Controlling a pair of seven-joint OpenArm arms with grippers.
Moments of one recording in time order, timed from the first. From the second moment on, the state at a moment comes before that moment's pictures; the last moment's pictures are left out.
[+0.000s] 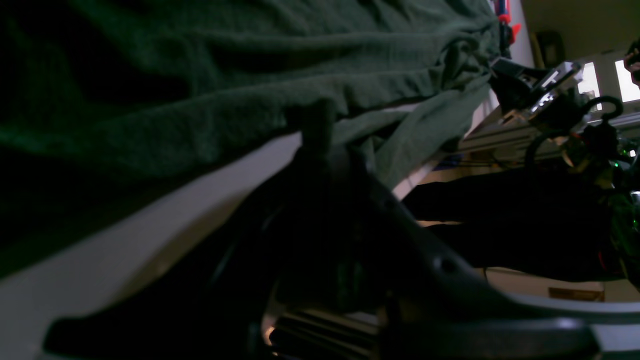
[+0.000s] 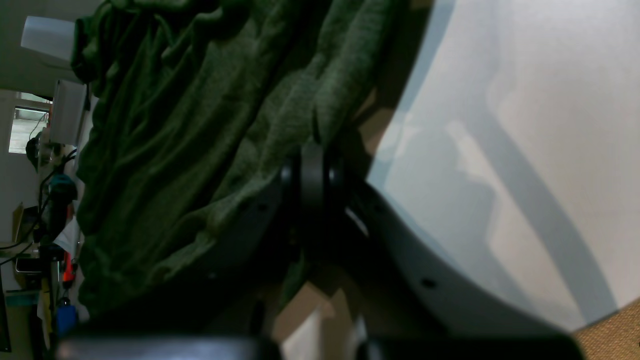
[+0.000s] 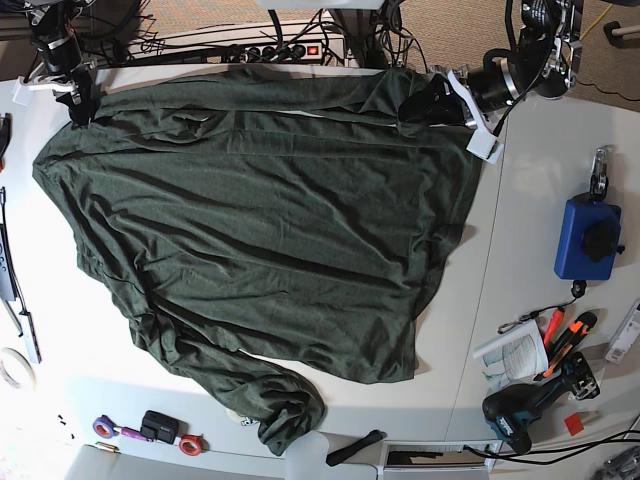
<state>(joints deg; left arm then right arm) 24.4 -18.6 -0.8 95.8 -61.6 -36.6 48.2 -19.5 11.1 62.4 76.1 61.2 31.2 -54.2</state>
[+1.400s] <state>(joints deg) 24.4 -18.0 -9.0 97.9 -70.6 -42.9 50.0 -19.7 11.1 62.3 76.1 66.0 37.9 -61.1</state>
